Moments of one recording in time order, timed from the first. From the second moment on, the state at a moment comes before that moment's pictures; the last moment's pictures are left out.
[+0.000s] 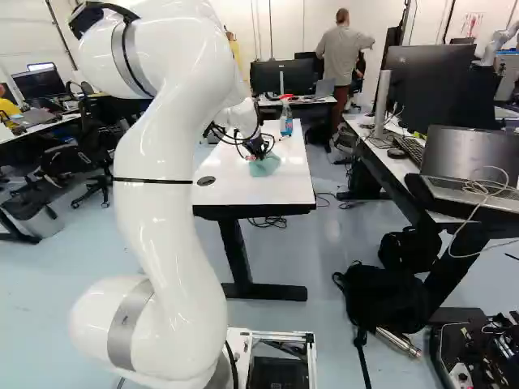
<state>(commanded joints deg) -4.0 -31.0 -76.6 3.5 -9.0 0.0</state>
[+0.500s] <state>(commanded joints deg) -5.2 -25.4 -69.2 3.5 -9.0 0.0</state>
